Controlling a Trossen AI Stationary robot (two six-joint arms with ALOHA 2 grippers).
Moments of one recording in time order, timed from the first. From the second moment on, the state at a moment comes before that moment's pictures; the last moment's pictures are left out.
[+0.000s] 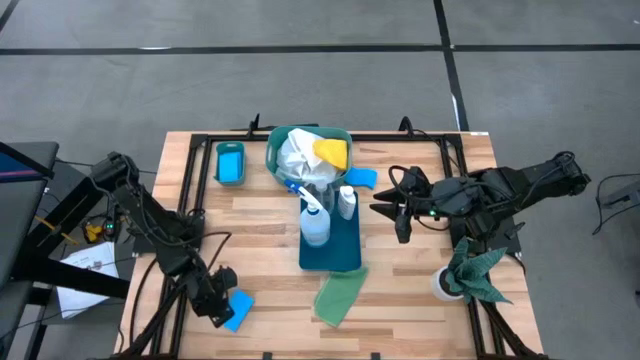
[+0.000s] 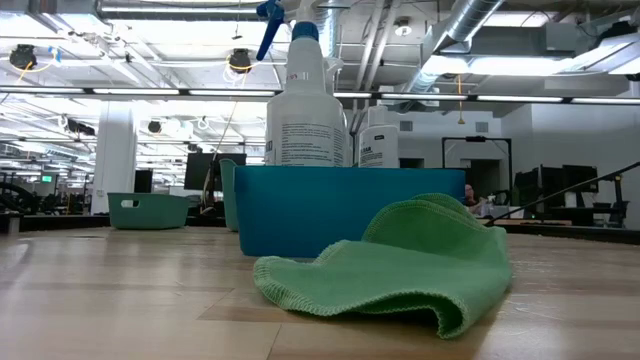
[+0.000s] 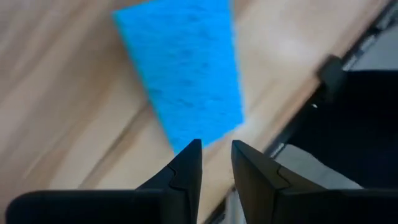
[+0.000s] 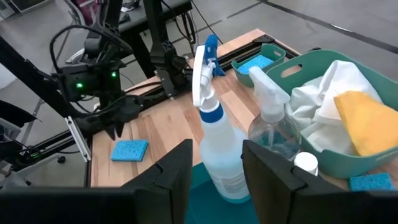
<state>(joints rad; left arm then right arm) -0.91 1.28 0.62 -0.37 0.05 -1.66 0.33 1.13 1.29 -0.63 0.50 0.56</state>
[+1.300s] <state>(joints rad) -0.91 1.28 0.53 -0.35 -0.05 -1.79 0.33 1.13 1.29 -0.63 0.50 0.57</state>
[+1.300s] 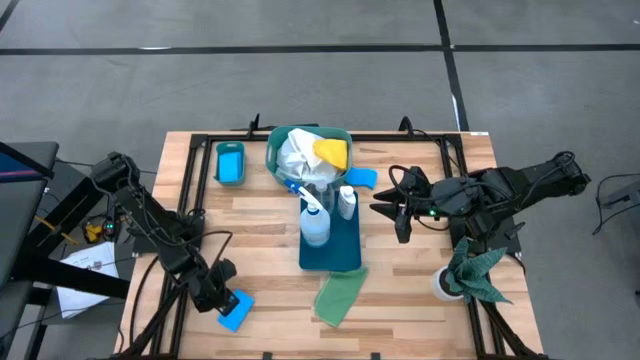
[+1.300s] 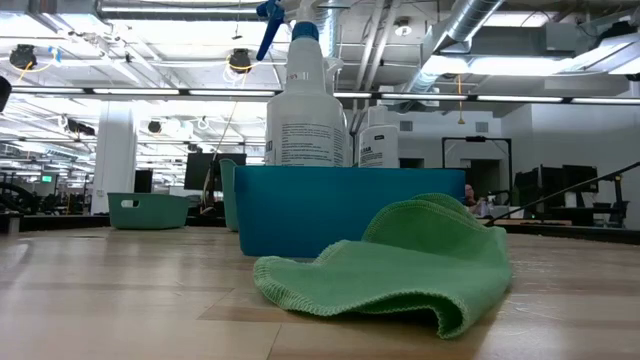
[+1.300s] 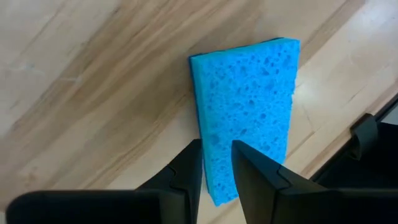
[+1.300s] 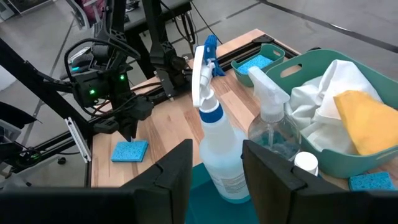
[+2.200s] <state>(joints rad) -0.91 1.28 0.53 -0.30 -0.05 -1.75 0.33 1.13 1.29 -0.63 0.50 0.59</state>
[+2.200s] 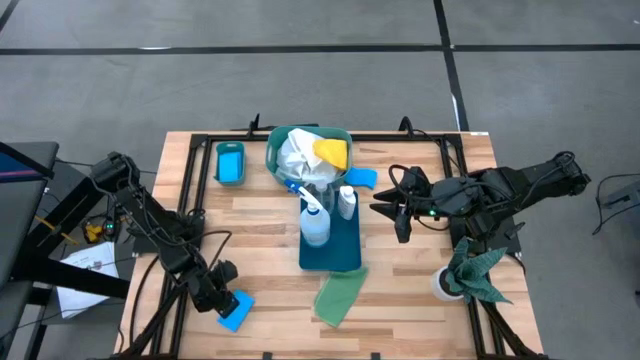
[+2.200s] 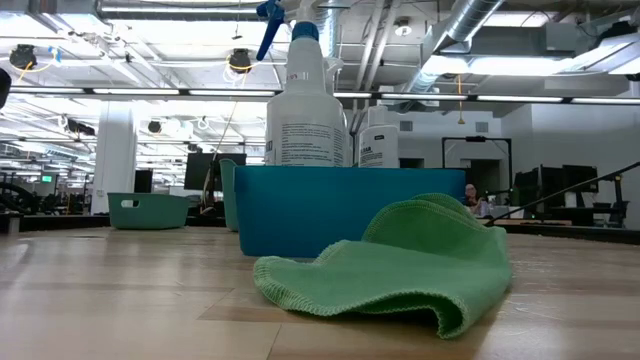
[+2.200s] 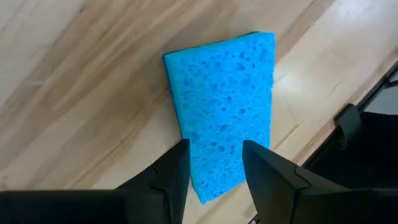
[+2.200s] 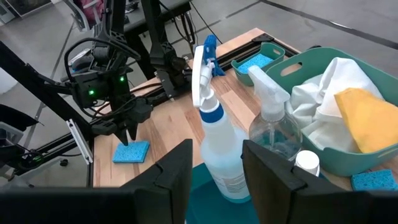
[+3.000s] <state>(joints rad) -0.89 1.28 0.46 -0.22 -0.05 -1.78 0.33 1.13 1.29 -0.63 0.50 0.59</state>
